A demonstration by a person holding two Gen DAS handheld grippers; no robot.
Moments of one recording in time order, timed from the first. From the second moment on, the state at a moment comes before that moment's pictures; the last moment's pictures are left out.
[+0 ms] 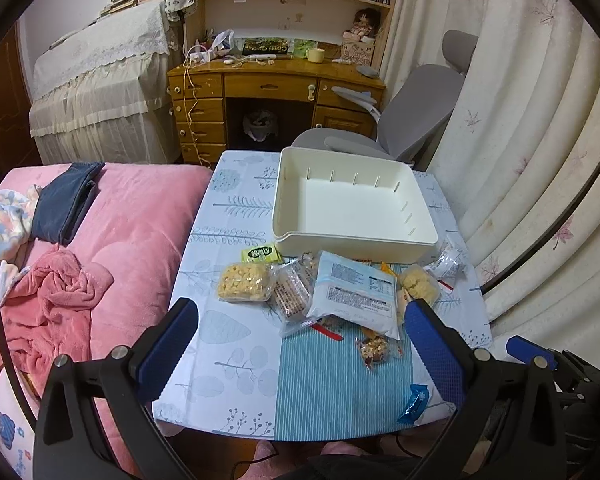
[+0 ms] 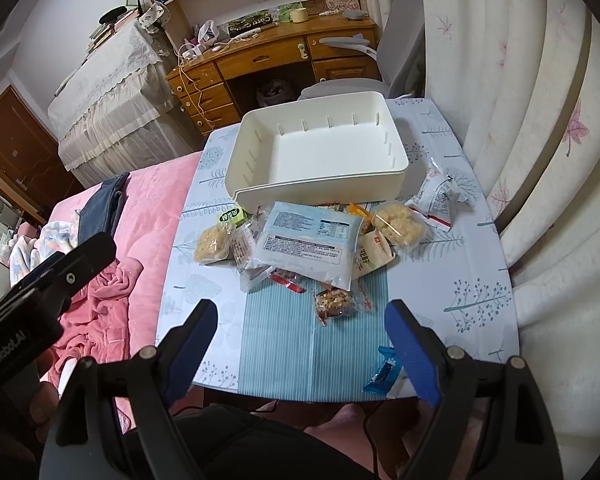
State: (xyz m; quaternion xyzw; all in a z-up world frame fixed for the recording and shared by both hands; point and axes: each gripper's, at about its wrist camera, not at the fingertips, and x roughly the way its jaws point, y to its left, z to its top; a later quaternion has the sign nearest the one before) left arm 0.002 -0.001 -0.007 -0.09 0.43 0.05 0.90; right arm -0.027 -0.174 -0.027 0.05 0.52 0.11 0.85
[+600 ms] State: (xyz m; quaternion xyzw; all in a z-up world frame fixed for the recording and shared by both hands) left arm 0.004 -0.012 -0.026 -0.12 0.47 0.06 0.87; right arm -0.023 -0.193 -0.039 0.06 0.55 0.13 0.82
